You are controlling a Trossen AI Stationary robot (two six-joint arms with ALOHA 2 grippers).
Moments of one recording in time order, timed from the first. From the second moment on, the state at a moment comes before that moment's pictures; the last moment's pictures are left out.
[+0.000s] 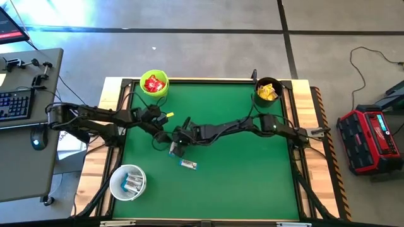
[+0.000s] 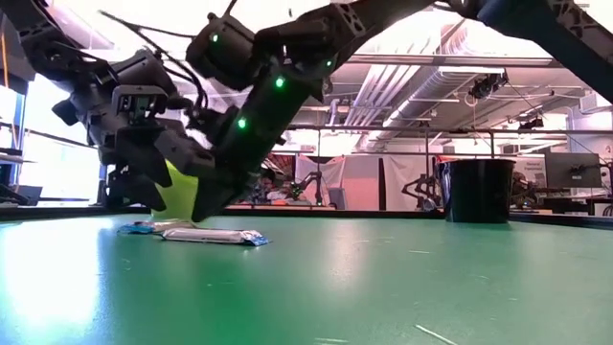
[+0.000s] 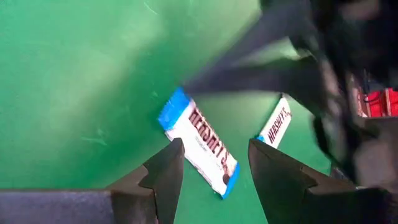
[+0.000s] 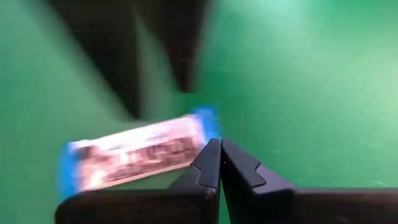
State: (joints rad) left arm 0.34 1.22 0.30 0.06 0.54 -0.62; right arm 0.05 2.42 1.89 -0.37 0.25 0.38
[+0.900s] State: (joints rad) left arm 0.46 1.22 0.30 0.02 0.62 -0.48; right arm 0.08 2.43 1.87 -0.32 0.20 0.55
